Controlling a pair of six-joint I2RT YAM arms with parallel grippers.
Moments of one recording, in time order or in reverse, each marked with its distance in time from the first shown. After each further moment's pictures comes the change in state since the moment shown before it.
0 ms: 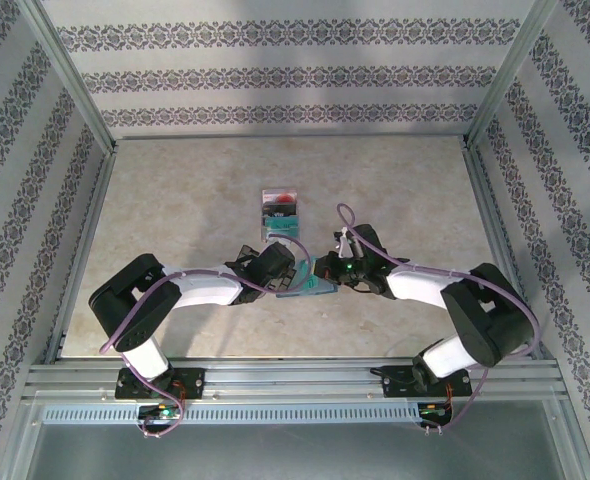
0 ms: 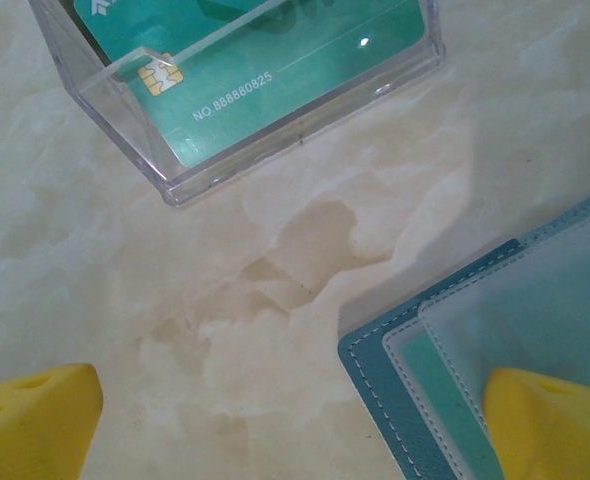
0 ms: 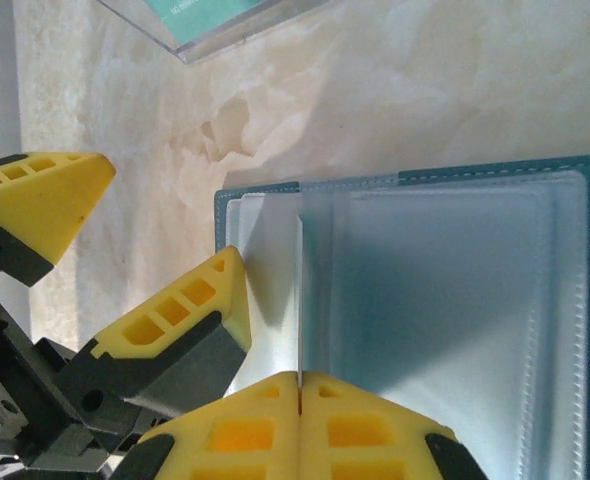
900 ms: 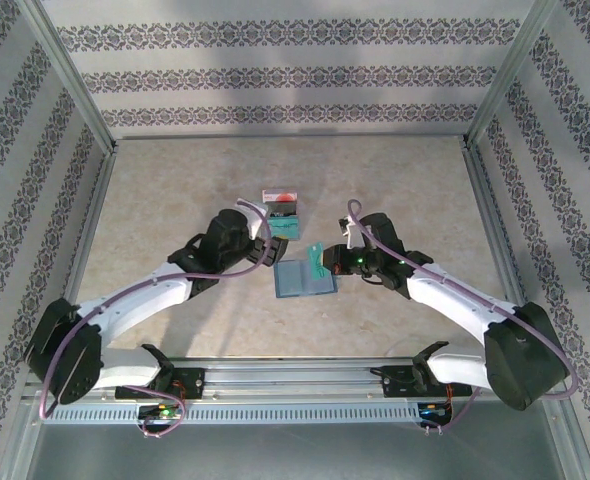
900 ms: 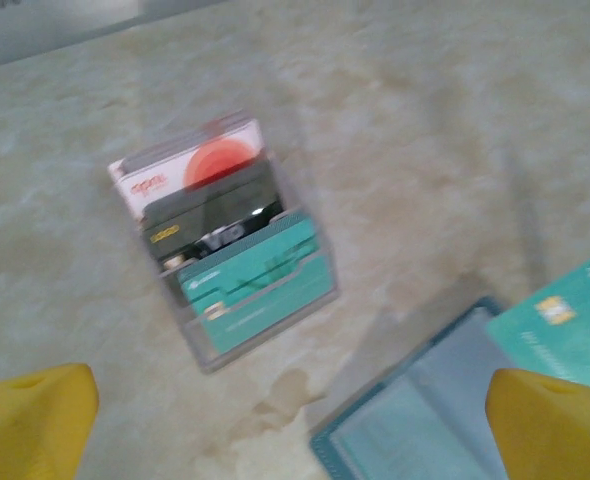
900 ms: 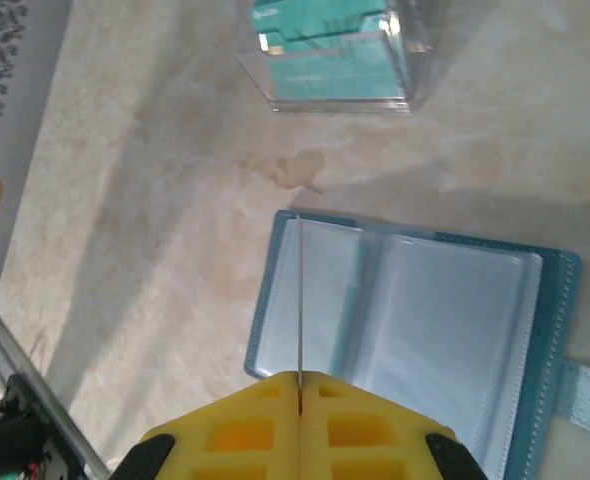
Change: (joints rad) left arm 0.206 -0.425 -0.002 -0.009 0.429 0.133; right arm -0.020 -0.246 0.091 -0.273 0.031 -0.258
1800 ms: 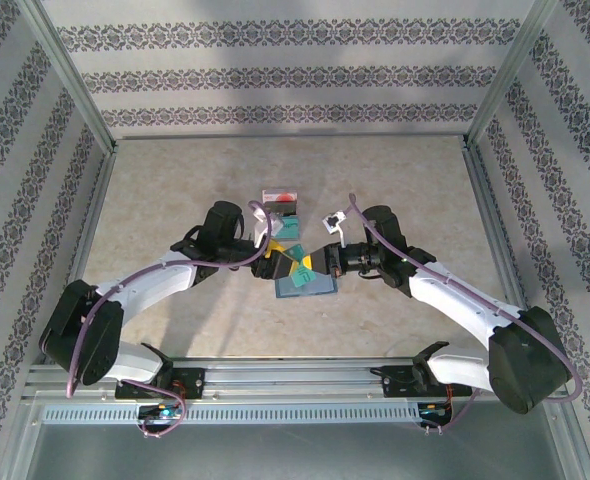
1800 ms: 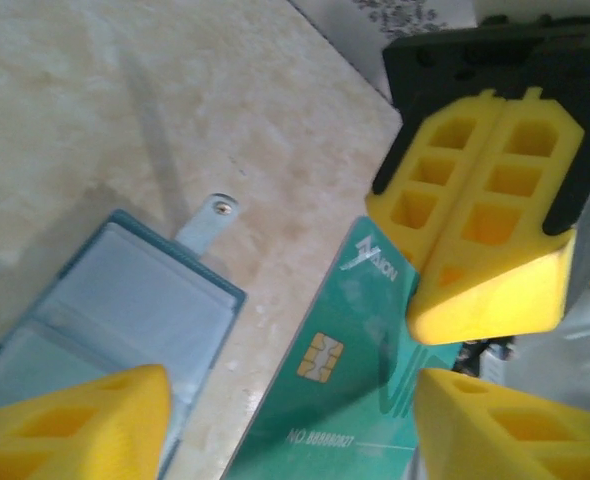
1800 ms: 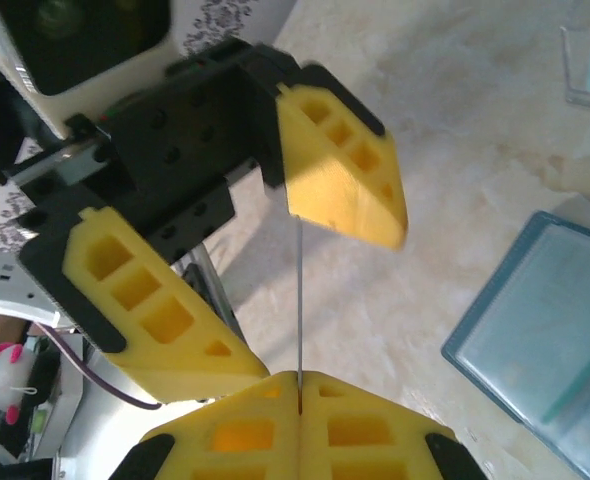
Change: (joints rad) left arm 0.110 0.138 0.004 0.049 0.870 -0.089; right arm 0.001 -0.014 0.033 0.110 -0.404 -0.075
